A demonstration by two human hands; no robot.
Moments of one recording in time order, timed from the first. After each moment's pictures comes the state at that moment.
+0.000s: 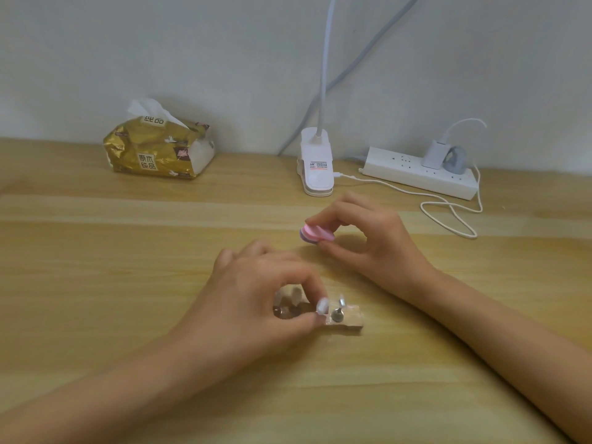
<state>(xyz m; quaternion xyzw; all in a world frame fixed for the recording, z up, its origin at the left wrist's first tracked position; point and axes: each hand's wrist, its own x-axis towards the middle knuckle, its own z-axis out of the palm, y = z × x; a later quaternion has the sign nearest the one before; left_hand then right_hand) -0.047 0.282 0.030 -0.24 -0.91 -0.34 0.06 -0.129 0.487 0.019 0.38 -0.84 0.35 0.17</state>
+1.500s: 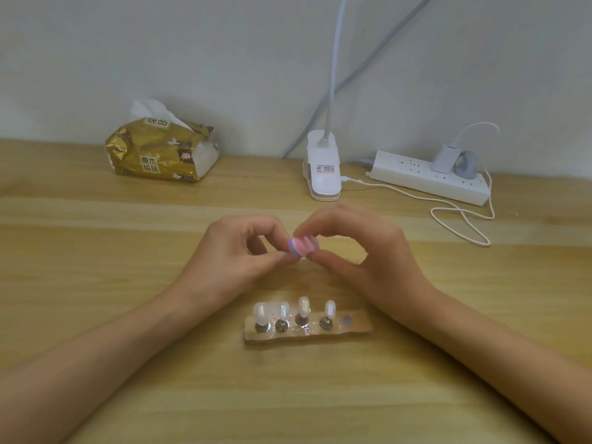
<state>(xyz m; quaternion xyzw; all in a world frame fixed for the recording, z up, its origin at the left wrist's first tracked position) -0.105 0.261 0.019 -0.16 -0.83 -0.53 0.07 -0.124 0.467 0.020 0.41 -0.80 0.39 0.20</state>
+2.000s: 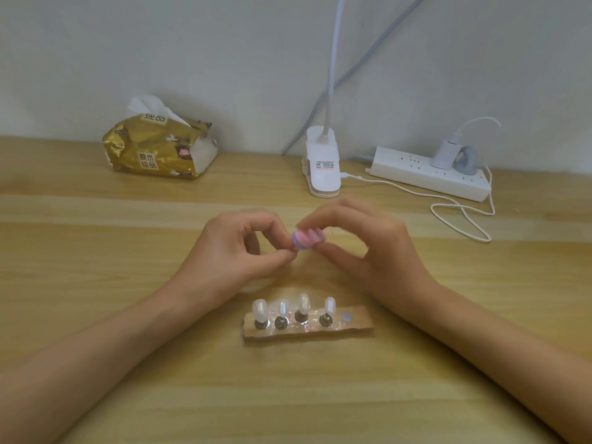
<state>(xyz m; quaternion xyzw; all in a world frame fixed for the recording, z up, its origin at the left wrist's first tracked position) -0.104 0.260 0.019 -0.17 -0.83 -0.52 0.09 -0.126 0.472 0.018 0.41 -0.81 0.35 0.22</state>
